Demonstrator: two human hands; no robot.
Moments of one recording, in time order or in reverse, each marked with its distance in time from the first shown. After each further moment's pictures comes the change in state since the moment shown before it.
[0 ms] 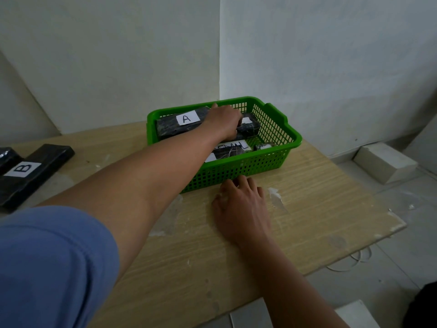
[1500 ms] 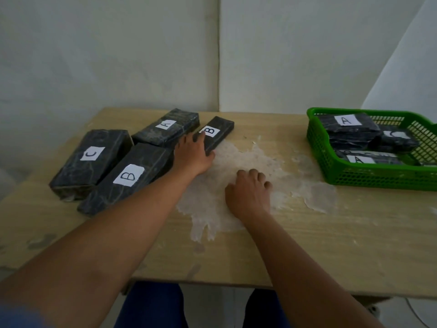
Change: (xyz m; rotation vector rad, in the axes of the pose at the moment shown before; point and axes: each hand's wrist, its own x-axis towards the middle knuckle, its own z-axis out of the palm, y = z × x) left_hand -0.405 -0.292 0.011 -0.282 0.009 -0.795; right_hand -0.051 -0.314 0.079 -0.010 -0.297 -0.117
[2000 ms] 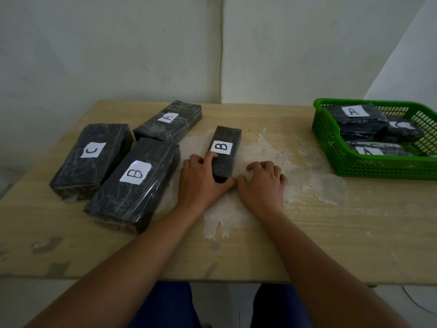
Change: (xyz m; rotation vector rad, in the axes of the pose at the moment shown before) left_hand -0.083 -0.011 0.027 -0.214 0.114 0.071; right_hand 0.004 0.007 0.012 0.178 0.172 0.035
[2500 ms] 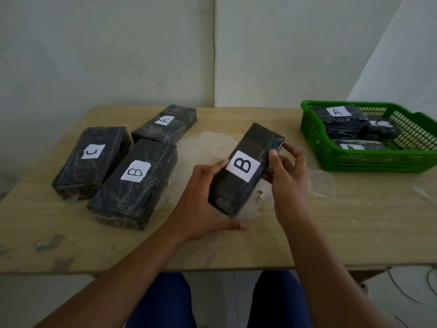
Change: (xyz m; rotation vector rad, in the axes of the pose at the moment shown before) left_hand -0.074 0.000 -0.048 -0.504 -0.220 0.334; right_hand -0.037 0.004 -0.059 1.306 0.222 0.210
